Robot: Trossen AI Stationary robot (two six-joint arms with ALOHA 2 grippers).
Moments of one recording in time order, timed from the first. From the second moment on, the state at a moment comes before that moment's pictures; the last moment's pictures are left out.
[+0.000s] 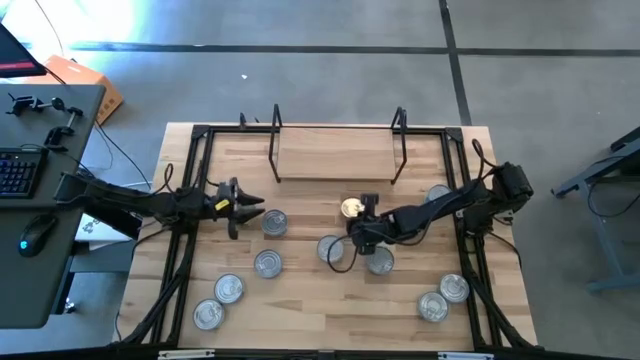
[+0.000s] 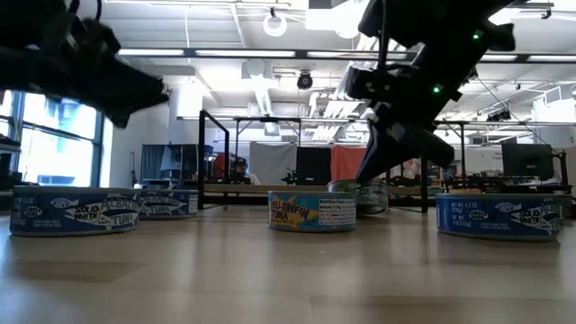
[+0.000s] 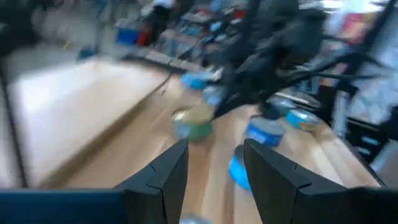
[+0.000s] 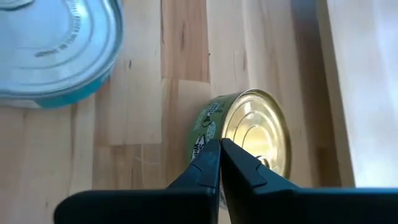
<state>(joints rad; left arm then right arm) -0.09 0.56 0.02 0.46 -0.22 -0.20 0.21 1.69 0.91 -0.31 0.53 0.00</state>
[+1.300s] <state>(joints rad) -0.04 2.00 0.91 0.55 -0.40 1.01 0.09 1.62 0.91 -0.18 0.27 0.24</state>
